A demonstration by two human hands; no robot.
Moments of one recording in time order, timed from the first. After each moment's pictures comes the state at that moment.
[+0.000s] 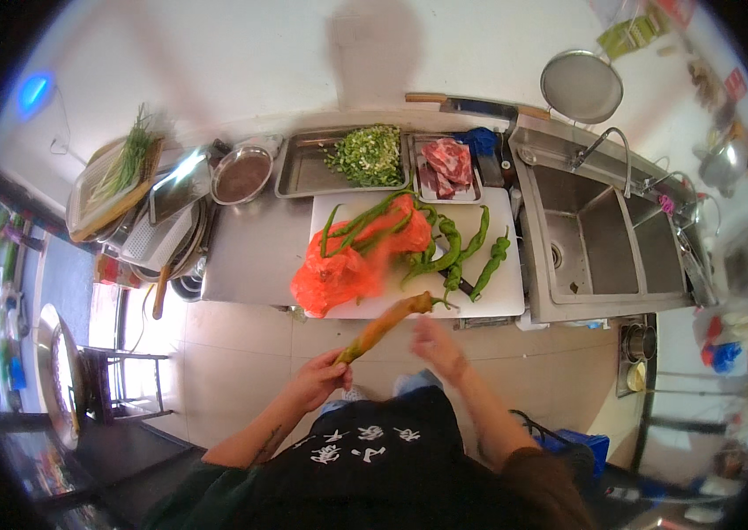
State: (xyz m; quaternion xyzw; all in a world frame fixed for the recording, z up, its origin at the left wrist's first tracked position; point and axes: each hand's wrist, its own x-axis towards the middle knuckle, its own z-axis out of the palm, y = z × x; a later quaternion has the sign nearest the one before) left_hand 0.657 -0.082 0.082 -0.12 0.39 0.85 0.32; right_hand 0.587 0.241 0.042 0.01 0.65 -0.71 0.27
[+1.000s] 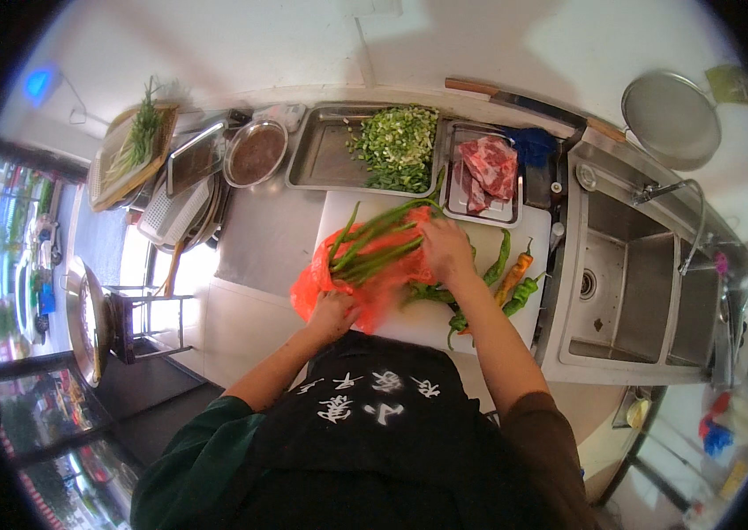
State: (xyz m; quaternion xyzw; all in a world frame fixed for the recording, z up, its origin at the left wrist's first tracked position) left_hand 0.477 -0.047 0.026 0.07 0.97 0.23 0.10; right_hand 0.282 0.218 0.068 -0.26 0.92 -0.29 0.01
